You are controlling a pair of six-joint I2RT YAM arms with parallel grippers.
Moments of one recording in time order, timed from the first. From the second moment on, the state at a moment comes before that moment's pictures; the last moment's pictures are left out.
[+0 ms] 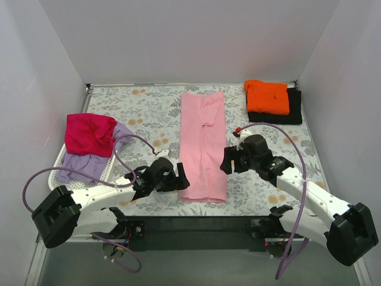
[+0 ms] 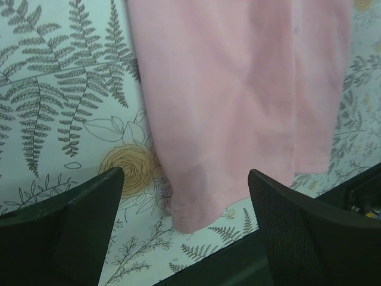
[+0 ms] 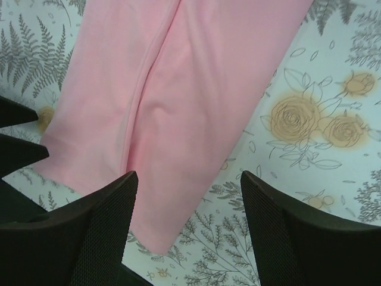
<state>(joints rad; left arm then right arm) -0.89 1.14 0.48 -0.14 -0.09 -0.89 0.57 1.04 0.66 -0.35 -0.14 0.31</state>
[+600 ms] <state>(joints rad) -0.89 1.15 0.48 -0.24 0.00 -0.95 0.66 0.93 0.38 -0.37 -0.25 0.52</state>
